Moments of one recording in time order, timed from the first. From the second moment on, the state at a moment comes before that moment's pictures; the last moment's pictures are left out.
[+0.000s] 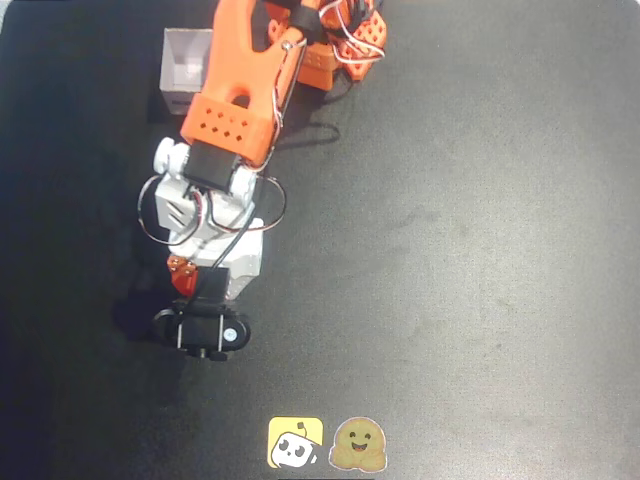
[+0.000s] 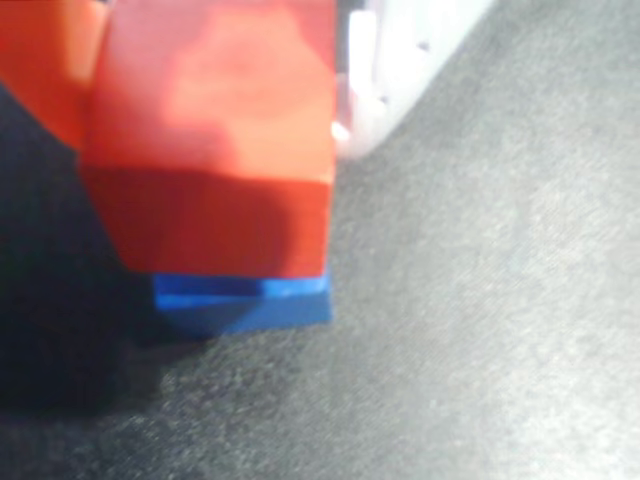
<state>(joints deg) 19.5 81.6 91.8 60.8 75.6</state>
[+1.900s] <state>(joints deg) 15.4 128.5 127.8 54.5 74.5</state>
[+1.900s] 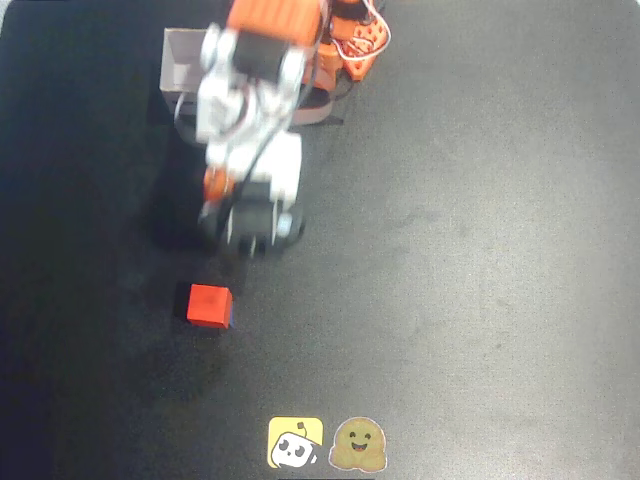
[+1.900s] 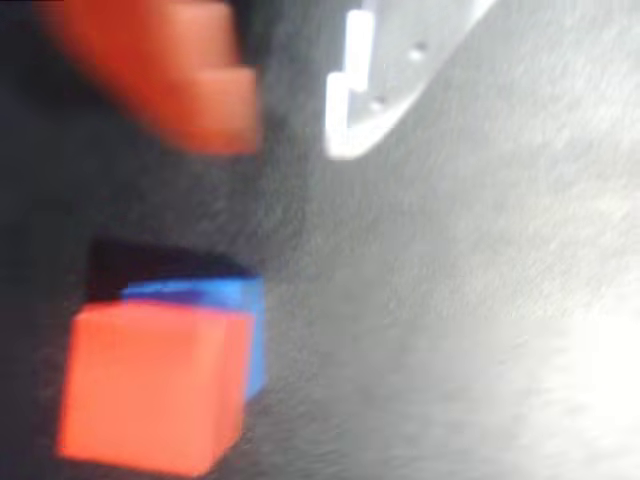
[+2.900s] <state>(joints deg) 7.6 181.1 164.9 64.2 87.0</state>
